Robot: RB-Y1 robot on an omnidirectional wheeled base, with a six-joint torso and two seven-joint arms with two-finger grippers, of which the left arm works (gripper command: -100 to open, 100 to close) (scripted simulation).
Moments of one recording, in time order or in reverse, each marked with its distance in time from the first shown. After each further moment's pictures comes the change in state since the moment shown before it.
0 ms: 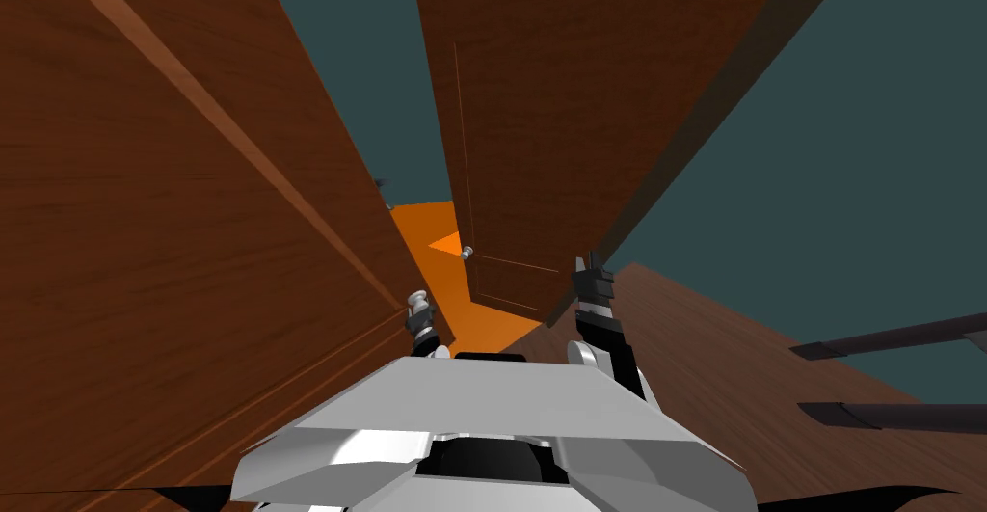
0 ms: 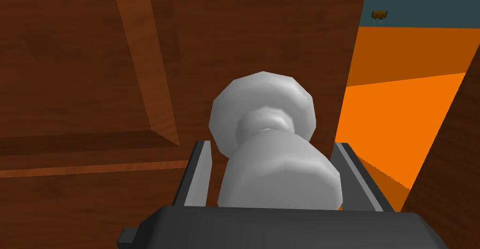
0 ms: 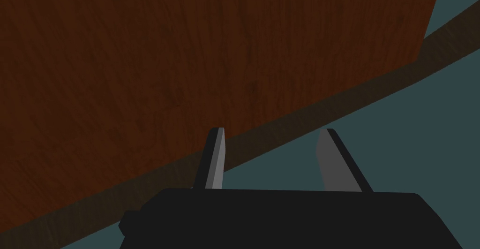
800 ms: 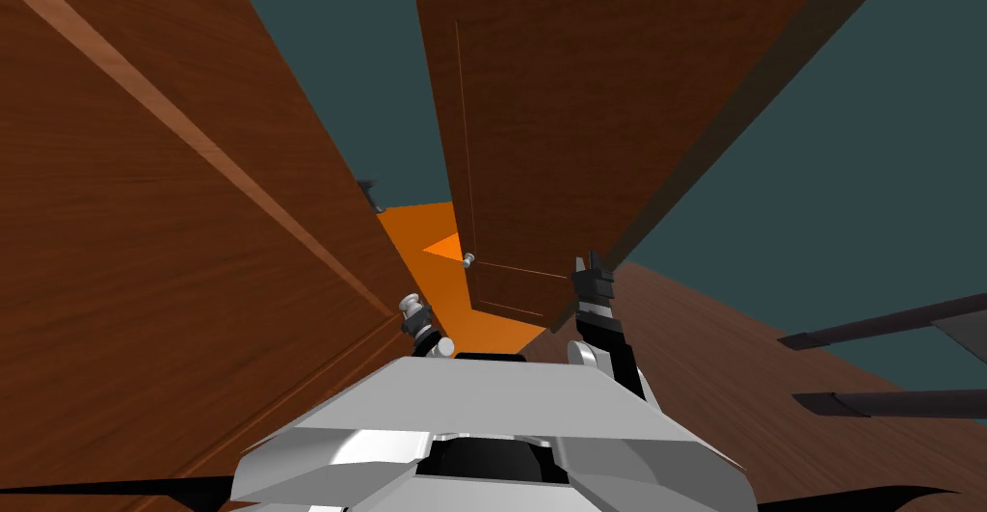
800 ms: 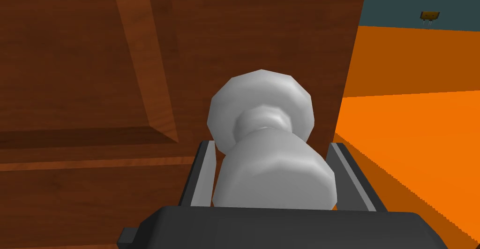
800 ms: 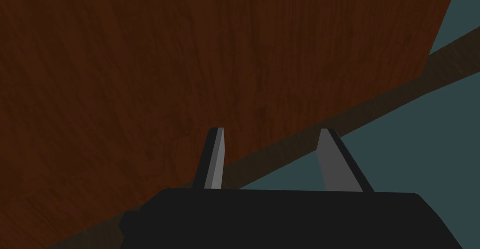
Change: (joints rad) arm -0.050 -0.081 0.118 0.048 0.047 -0.057 -0.066
